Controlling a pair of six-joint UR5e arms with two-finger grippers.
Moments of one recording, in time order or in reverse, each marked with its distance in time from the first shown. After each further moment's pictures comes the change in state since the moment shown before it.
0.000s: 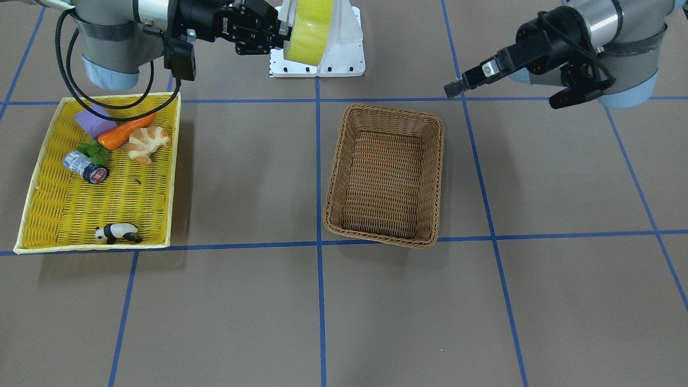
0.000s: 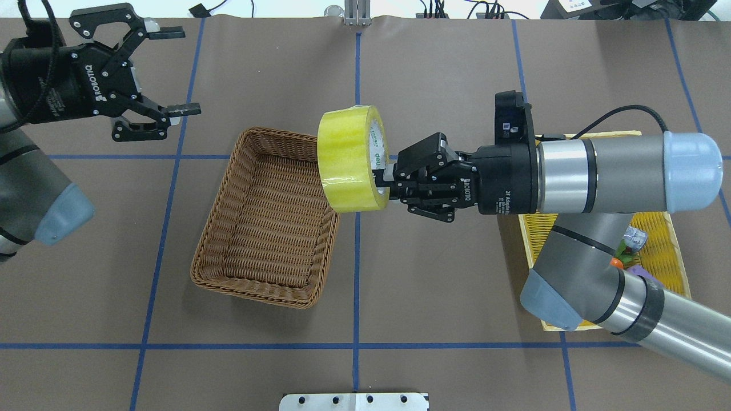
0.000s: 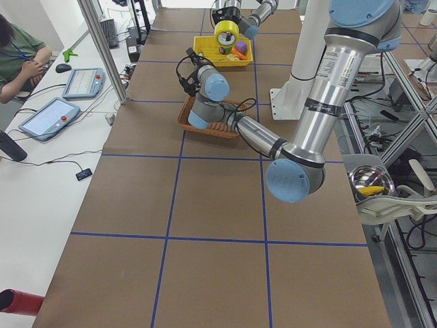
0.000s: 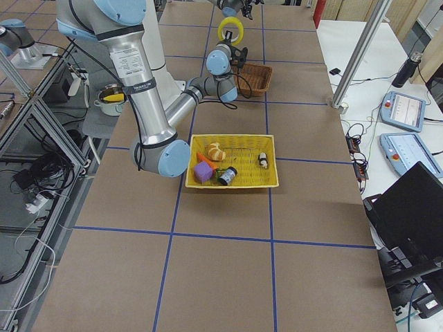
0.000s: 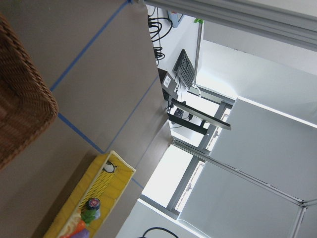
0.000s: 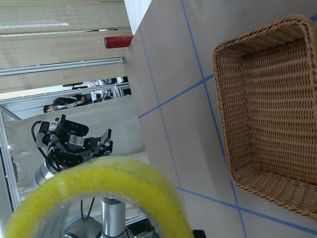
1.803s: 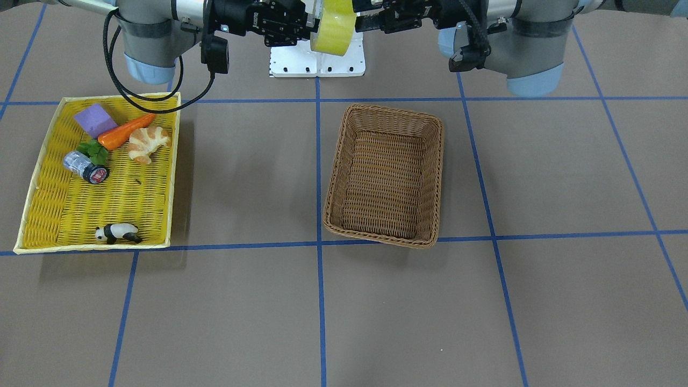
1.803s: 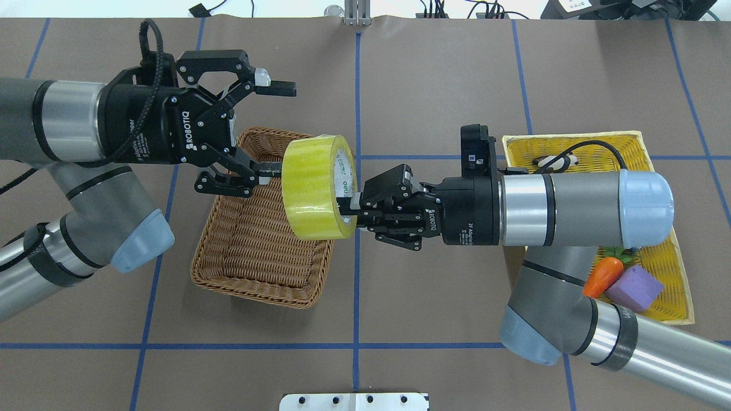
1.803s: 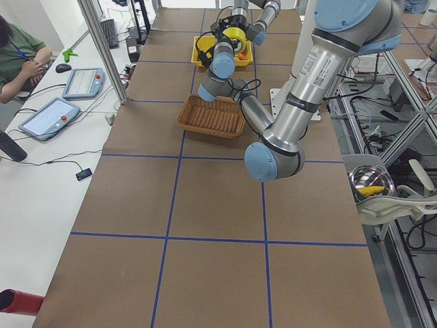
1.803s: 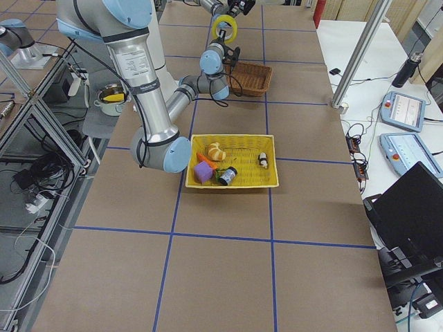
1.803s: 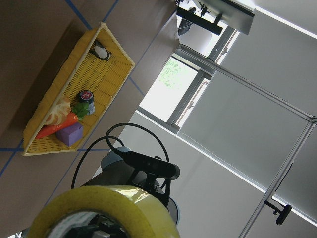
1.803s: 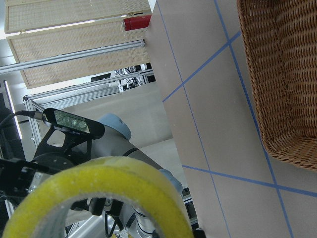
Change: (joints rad) left arm 0.140 -0.160 -0.023 0.001 -0.106 -0.013; right arm -0.084 0.022 -0.014 0.003 -0.071 0.002
